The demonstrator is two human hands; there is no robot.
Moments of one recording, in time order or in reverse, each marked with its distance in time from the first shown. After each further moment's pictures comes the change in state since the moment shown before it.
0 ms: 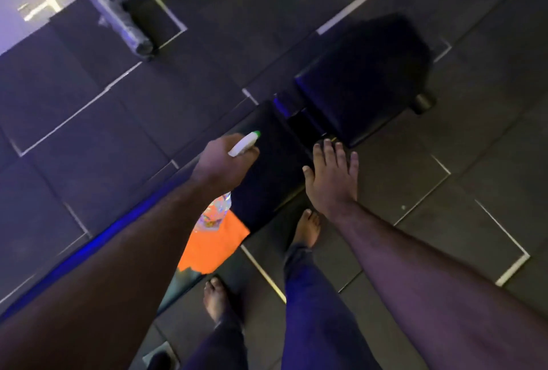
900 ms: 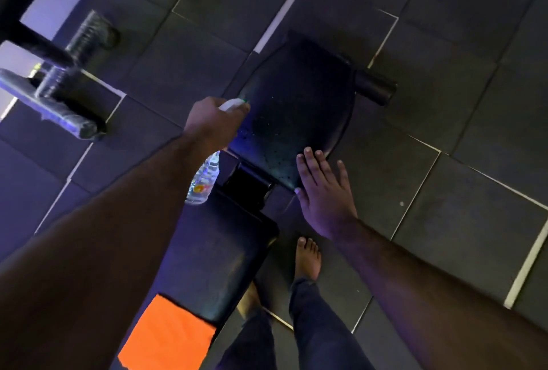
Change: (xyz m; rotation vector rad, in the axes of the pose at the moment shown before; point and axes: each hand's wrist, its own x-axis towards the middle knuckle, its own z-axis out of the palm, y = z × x) left_hand 0.224 0.173 0.100 0.273 -0.013 0.045; right_hand 0.075 0.121 0.006 0.172 0.130 -0.014
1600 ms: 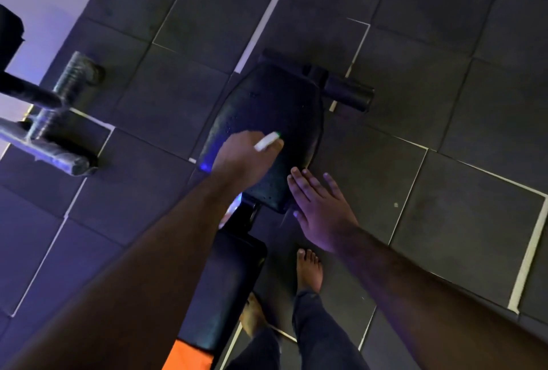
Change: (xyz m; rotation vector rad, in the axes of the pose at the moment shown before) left_hand -0.049 0.065 0.064 0.340 -0.138 0.309; right_hand -0.010 0.033 -0.018 0.002 -0.037 -0.104
